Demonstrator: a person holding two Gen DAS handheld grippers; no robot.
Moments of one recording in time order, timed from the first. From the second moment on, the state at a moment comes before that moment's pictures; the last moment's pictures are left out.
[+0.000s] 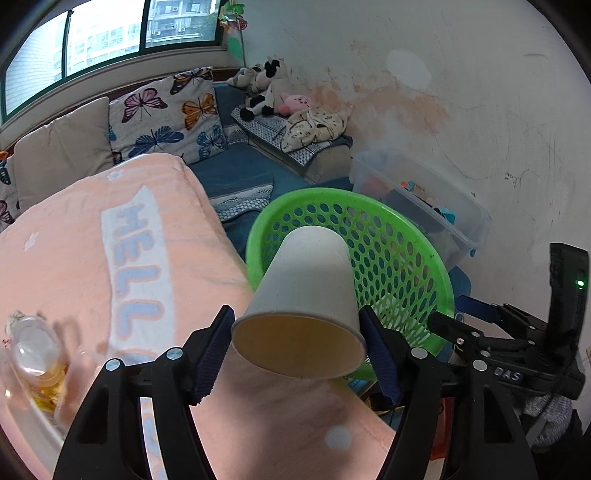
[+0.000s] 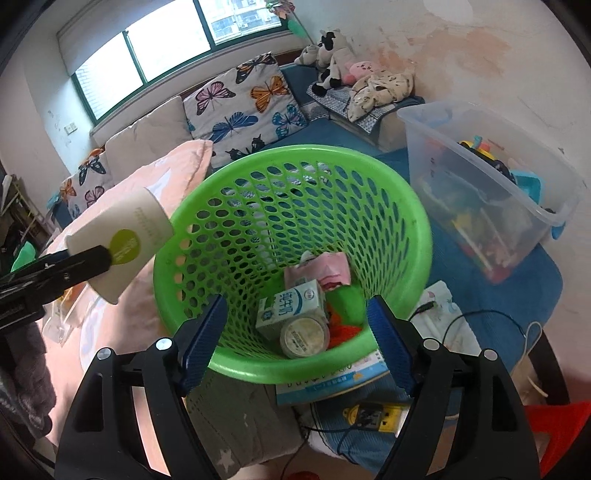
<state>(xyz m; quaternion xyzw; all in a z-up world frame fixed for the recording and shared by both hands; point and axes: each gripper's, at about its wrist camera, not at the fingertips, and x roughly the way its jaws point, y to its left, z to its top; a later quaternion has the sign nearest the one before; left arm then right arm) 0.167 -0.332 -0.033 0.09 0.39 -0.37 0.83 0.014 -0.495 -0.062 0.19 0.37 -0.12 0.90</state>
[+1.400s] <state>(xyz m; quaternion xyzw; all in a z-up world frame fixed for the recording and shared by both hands) 0.145 -0.211 -0.019 0.01 0.39 -0.30 0.87 0.011 -0.409 -0.041 0.18 0.35 -0.03 0.92</state>
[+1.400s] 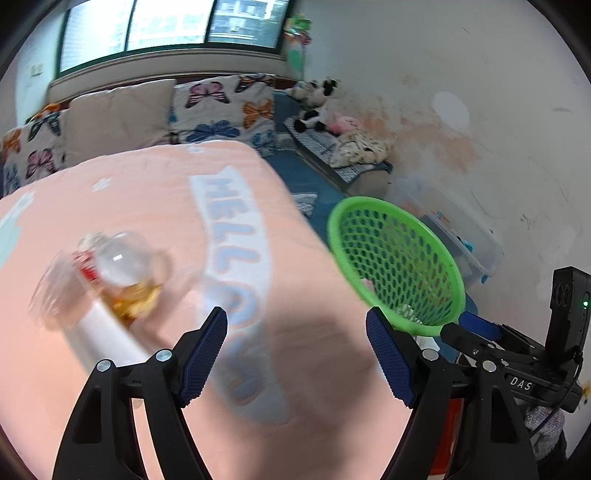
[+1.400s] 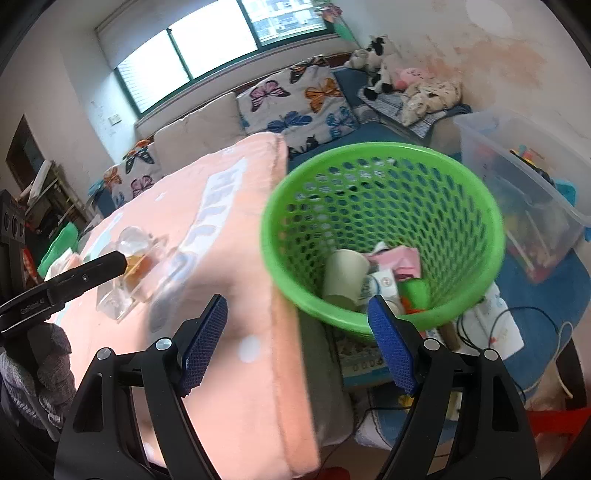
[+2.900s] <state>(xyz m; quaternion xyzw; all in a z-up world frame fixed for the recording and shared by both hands) 0.282 -0.011 -0.063 -0.09 0.44 -0.19 0.87 0.098 -0.280 -0.033 0.12 0.38 0.09 0.91</state>
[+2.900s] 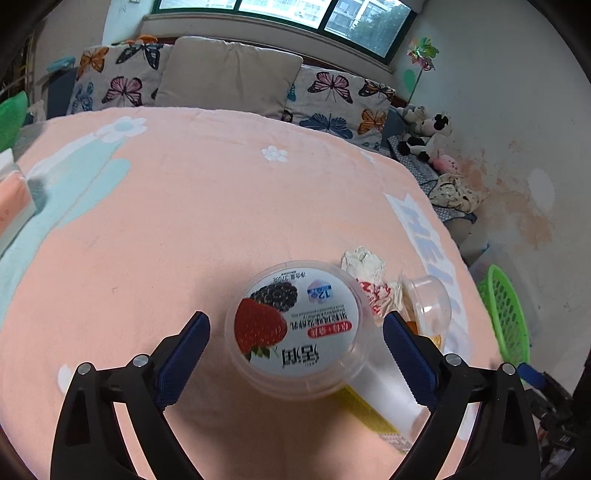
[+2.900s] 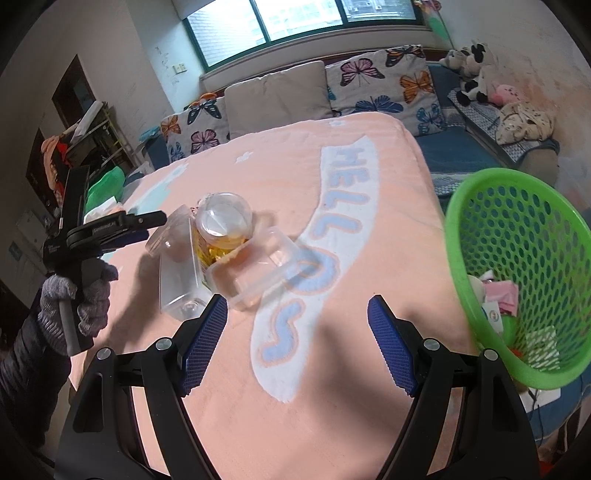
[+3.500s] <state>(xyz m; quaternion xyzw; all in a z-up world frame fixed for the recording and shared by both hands) 0.296 -0.017 -0.076 -0.10 0.46 -0.21 0.86 0.120 -0.261 -0.033 0.10 0.39 0.11 0.91</state>
